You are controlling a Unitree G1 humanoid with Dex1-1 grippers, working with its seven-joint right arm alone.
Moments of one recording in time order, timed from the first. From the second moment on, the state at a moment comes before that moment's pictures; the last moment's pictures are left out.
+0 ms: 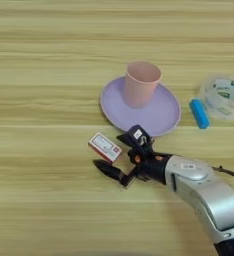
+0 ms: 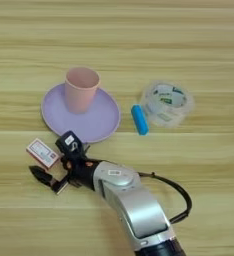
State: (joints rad) arm 0.02 -0.34 0.23 -0.27 0.16 0.60 0.62
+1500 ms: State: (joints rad) arm 0.02 -0.34 0.22 -0.26 0.17 0.59 0.62
